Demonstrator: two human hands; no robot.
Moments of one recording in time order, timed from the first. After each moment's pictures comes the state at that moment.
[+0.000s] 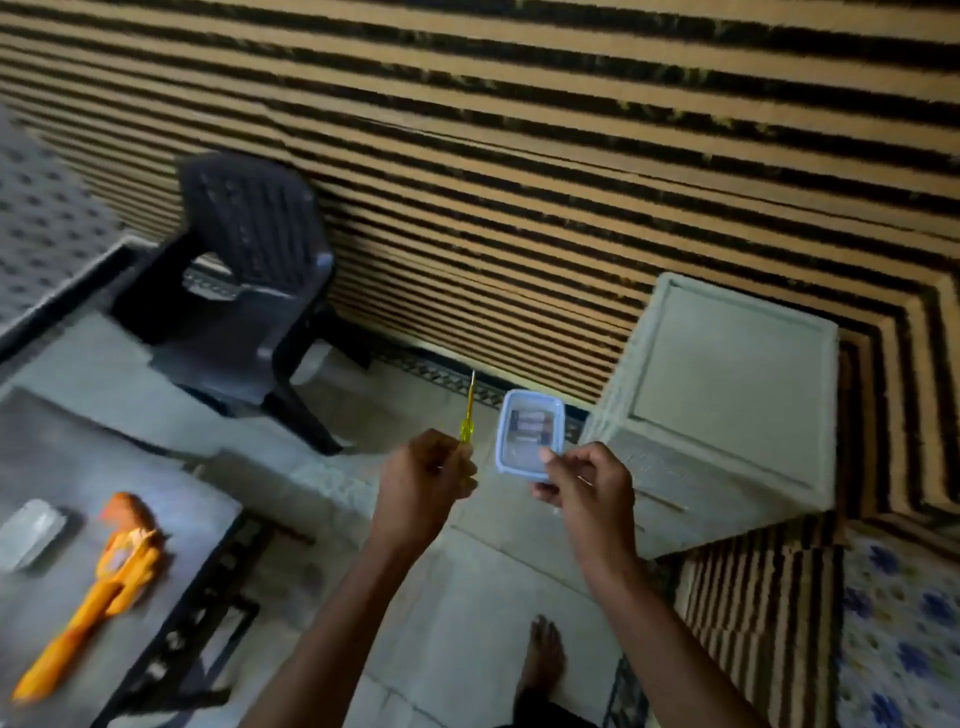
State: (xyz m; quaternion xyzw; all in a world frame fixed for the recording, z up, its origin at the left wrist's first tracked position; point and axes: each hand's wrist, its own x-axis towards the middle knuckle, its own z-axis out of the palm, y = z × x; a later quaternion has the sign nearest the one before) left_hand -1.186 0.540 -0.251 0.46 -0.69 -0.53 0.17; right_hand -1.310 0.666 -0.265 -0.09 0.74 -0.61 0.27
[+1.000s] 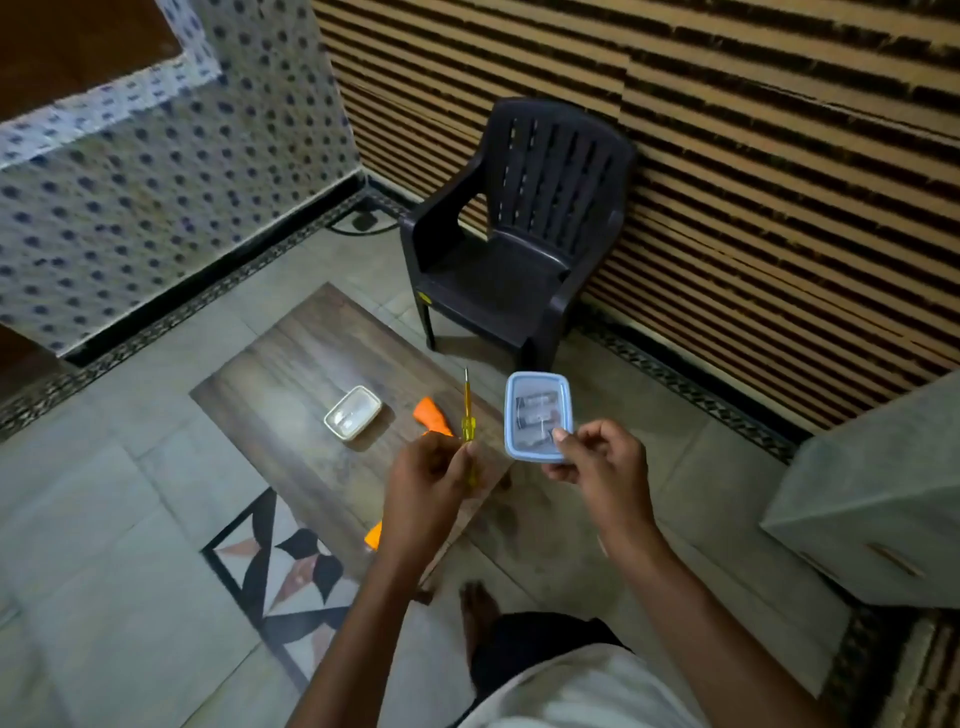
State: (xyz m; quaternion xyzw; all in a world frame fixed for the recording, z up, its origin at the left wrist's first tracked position) left_hand -0.656 0.312 -0.260 0.55 -0.59 -0.52 0.28; right_hand -0.832 0.379 -0.261 -0.20 0.73 -0.55 0.37
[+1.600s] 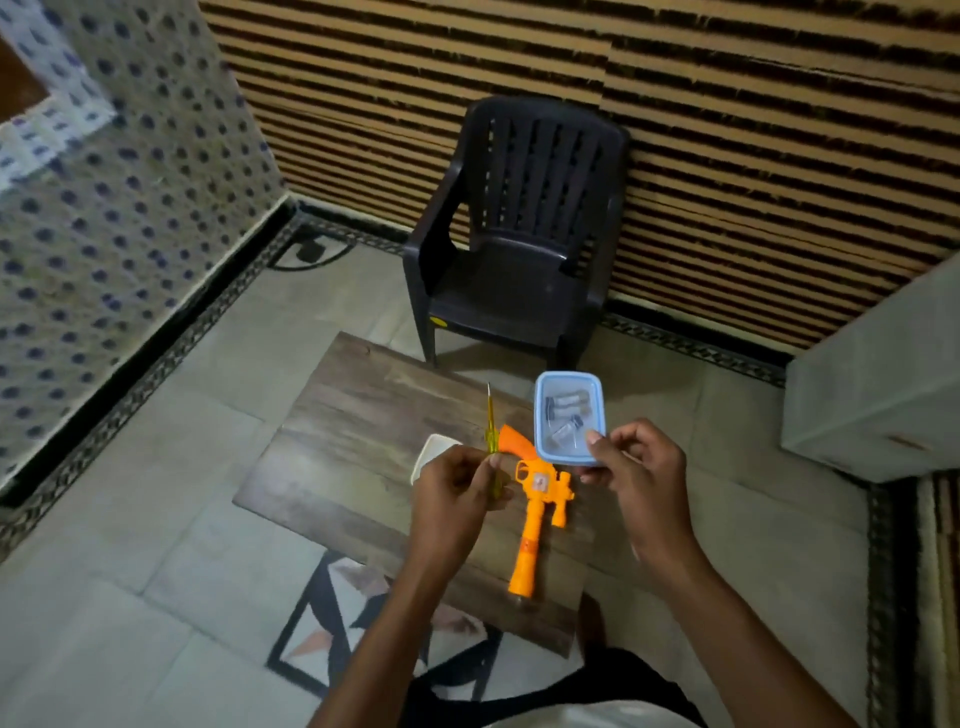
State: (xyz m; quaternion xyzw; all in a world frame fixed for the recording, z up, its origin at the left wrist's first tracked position) left_hand -0.460 0.080 -0.273 0.44 -0.58 -0.66 0.19; right_hand -0.605 0.200 -0.243 -0.07 0.74 -0.62 0.24
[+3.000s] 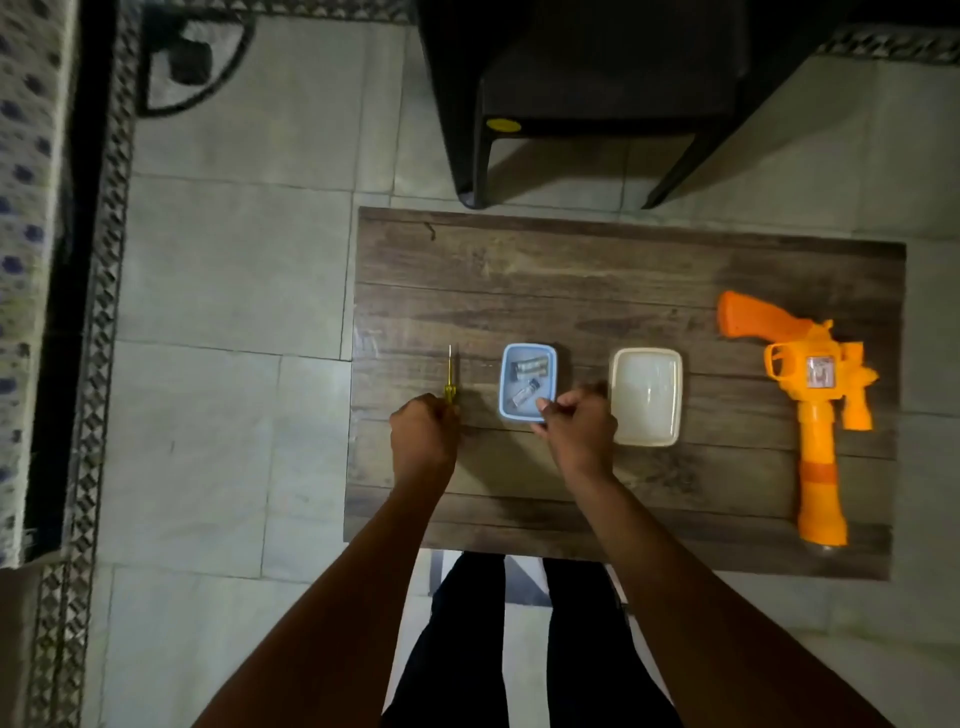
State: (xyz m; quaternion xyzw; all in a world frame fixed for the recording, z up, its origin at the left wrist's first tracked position) left_hand -0.364 -0.301 -0.639 0.45 -0.81 -0.31 -0.19; right_hand -0.451 -0.157 -0.638 0.19 0.83 -0.42 0.31
